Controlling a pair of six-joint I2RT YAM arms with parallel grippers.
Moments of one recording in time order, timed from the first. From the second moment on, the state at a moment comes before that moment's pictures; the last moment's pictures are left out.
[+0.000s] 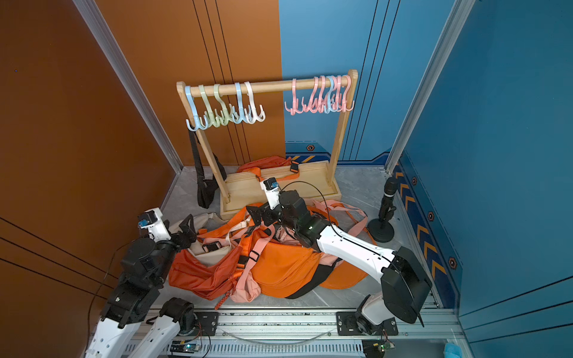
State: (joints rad) left arm -0.28 0.38 0.68 -0.49 -0.37 -0.29; right arm 0.85 1.47 1.11 0.11 -0.02 0.19
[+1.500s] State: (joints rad) left arm -0.02 1.30 1.14 0.15 0.19 -0.17; right arm 0.86 1.50 1.12 0.07 -0.08 0.14
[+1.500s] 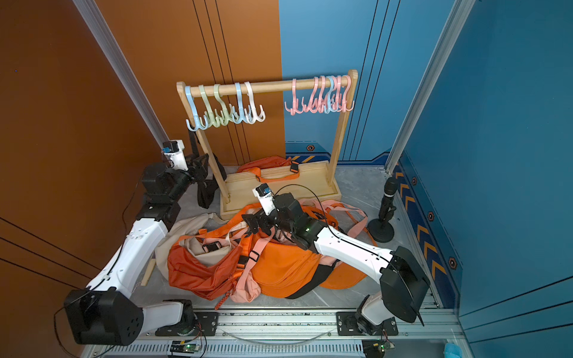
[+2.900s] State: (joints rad) left arm -0.34 1.39 1.36 0.10 0.20 -0.07; right arm 0.70 1.47 1.15 0.07 -0.13 0.25
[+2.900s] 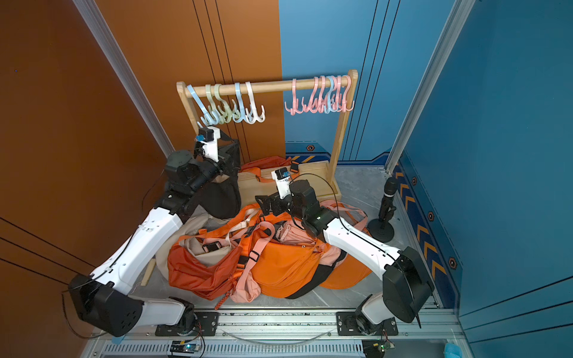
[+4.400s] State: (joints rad) left arm -0.35 0.66 0.82 -0.19 -0.20 -0.20; right arm 0.70 1.89 1.90 -0.25 -0.21 0.15
